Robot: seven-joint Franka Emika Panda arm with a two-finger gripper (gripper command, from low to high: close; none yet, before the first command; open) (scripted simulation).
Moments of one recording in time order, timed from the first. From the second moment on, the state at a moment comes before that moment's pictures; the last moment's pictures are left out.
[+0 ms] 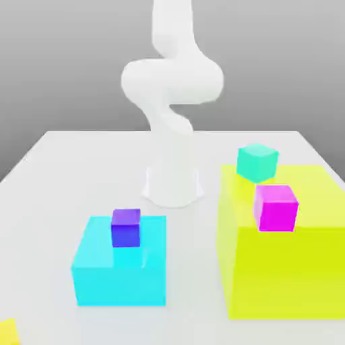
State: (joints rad) arm -0.03 -0.71 0.00 -2.28 0.00 2.32 0.84
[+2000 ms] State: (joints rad) arm -0.12 0.01 0.03 -2.30 0.03 2.31 0.96
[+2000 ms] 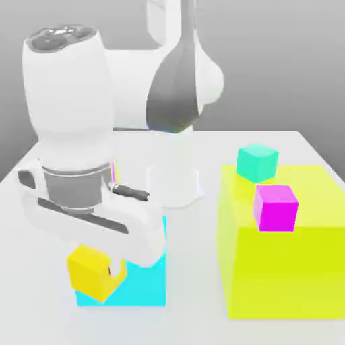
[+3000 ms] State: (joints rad) arm 0.36 -0.73 0.18 -2.79 0.15 2.06 0.23
